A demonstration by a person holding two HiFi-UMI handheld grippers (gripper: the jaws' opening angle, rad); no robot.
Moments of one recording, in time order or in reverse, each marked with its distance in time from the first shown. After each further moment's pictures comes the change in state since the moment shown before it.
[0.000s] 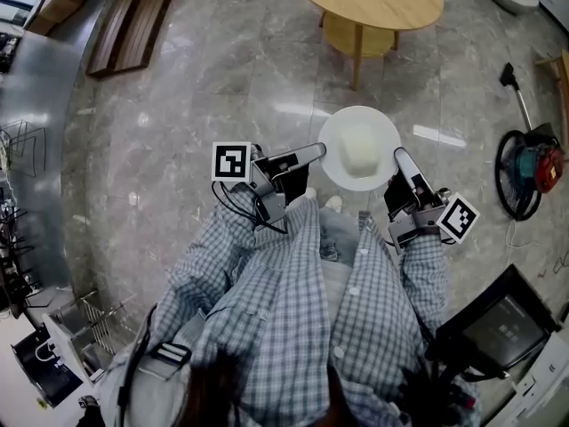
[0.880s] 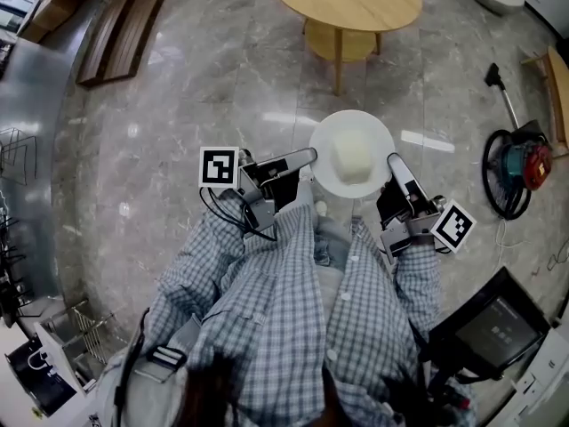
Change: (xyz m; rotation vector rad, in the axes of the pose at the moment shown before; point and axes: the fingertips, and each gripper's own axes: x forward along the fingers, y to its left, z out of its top) left arm 0.006 -0.016 0.003 0.004 0.018 -0.027; right arm -0.005 0.016 0.006 -0.008 -0.035 -0.030
